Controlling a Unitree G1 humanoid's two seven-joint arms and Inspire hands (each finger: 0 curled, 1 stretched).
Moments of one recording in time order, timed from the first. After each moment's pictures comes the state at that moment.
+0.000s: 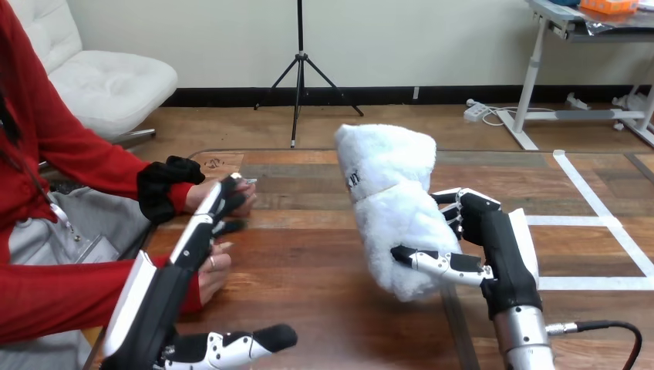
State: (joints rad) left arm 0.25 0.19 0.12 0.23 0.14 -1.02 -0.21; right arm -0.44 -0.18 0.00 1.34 -0.23 -1.10 -0.26
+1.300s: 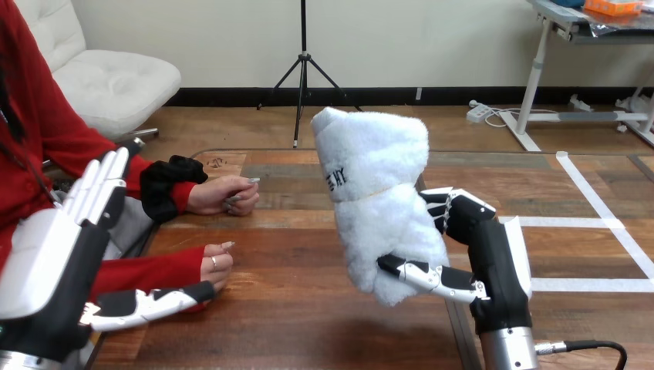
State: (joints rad) left arm 0.25 0.38 0.35 0.01 0.53 -0.70 0.04; right arm -0.36 -0.12 -0.02 1.29 -0.24 -1.31 -0.25
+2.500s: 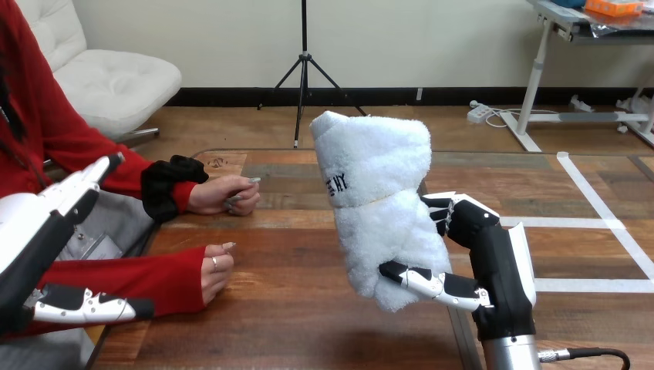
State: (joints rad) left arm 0.19 0.73 0.33 0.20 0.40 -0.68 -0.16; right arm -0.34 -0.12 -0.03 1.29 -0.24 -1.38 -0.24
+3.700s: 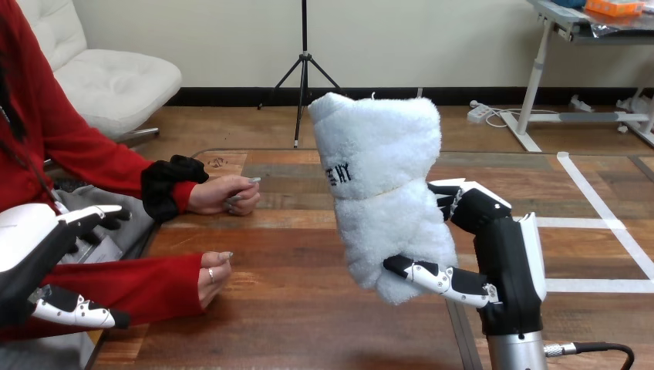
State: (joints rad) left arm 0.00 0.83 0.18 0.51 0.53 -0.70 -0.08; right arm -0.33 -0.11 -0.06 1.25 -0.20 -1.48 -0.17
